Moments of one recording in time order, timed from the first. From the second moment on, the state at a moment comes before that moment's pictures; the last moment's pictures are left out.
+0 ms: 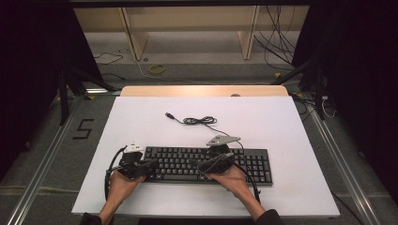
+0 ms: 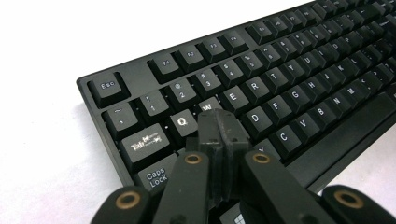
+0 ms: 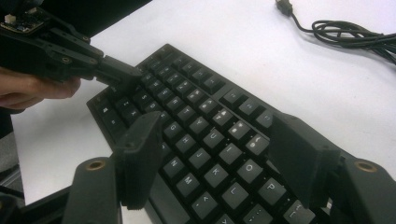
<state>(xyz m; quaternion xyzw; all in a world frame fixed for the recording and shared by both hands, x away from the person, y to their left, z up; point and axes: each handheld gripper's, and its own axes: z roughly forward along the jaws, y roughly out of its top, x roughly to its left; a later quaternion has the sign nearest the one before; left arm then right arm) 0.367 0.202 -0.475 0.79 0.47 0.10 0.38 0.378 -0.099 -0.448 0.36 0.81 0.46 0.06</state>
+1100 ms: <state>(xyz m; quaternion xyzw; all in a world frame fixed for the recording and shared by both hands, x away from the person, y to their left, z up) 0.357 0.201 -0.463 0.77 0.45 0.09 0.45 0.386 -0.094 -0.455 0.36 0.82 0.44 0.07</state>
